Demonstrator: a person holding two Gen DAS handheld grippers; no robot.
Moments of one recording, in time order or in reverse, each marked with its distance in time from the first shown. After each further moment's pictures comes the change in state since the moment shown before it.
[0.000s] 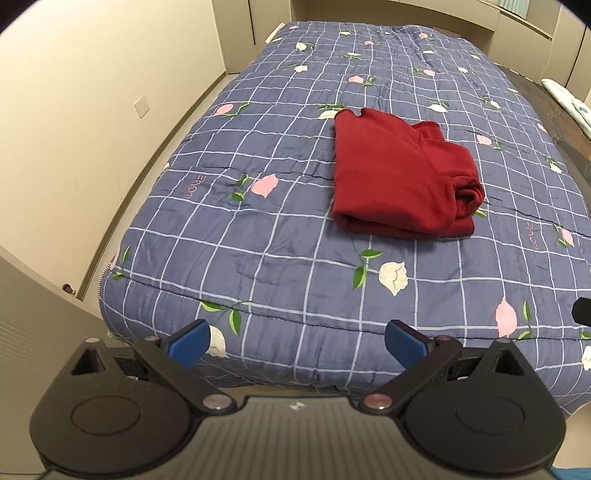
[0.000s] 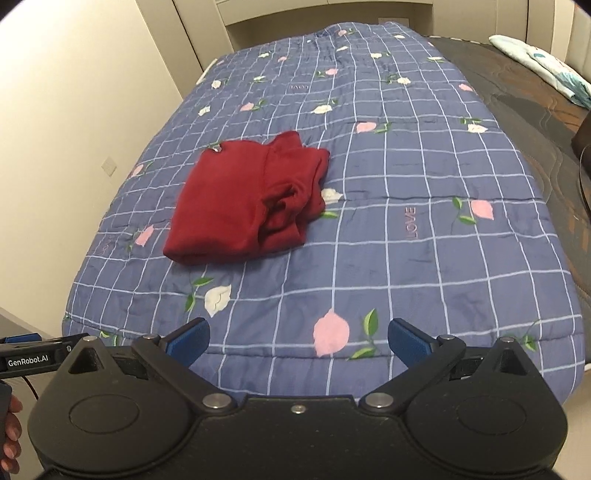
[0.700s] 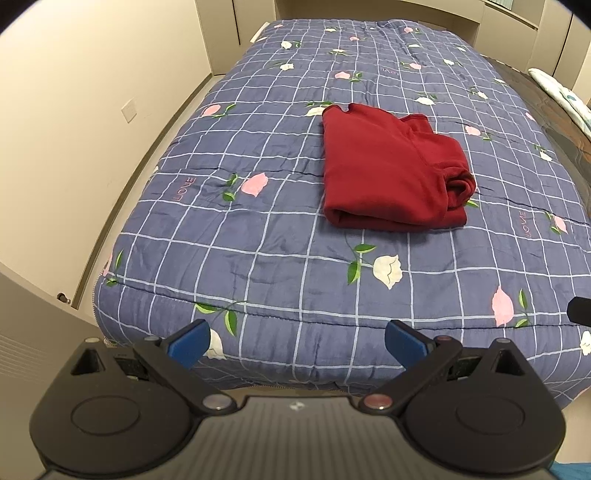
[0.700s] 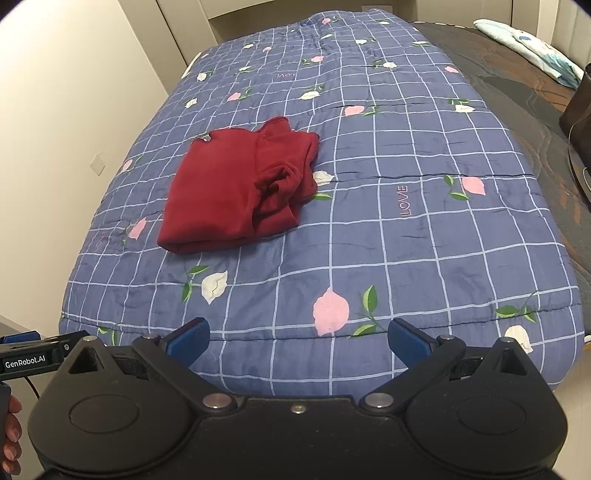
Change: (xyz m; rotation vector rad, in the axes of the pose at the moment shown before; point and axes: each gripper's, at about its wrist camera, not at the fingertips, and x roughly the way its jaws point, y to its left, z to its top) left arm 0.001 -0.001 -0.001 0.040 0.005 -0.022; right arm 0.000 0.002 -0.011 0.043 0.024 -0.029
